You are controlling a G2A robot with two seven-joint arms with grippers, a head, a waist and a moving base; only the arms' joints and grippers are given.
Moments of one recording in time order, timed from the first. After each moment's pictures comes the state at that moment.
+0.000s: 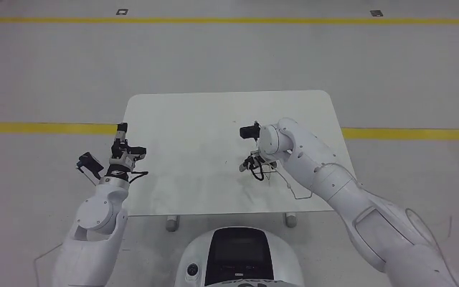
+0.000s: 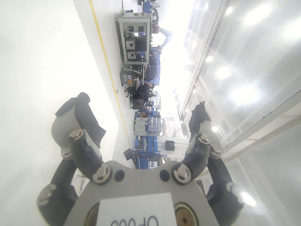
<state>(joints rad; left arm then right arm) 1.73 -1.15 -1.60 -1.80 -0.42 0.00 0.00 -0.72 -1.36 0.64 -1.09 -0.65 0.32 1.30</state>
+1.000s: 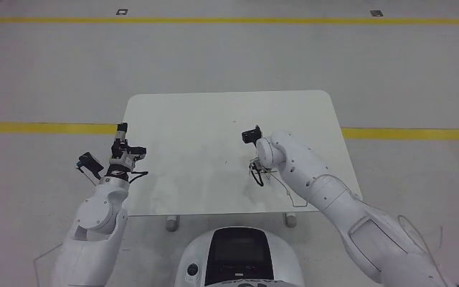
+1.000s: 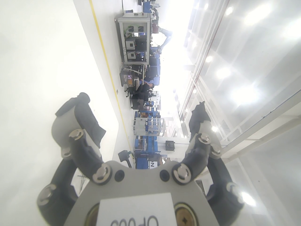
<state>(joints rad) 1.73 -1.15 -1.60 -1.80 -0.42 0.00 0.00 -0.80 -1.40 0.67 -1.07 -0.91 0.34 1.25</state>
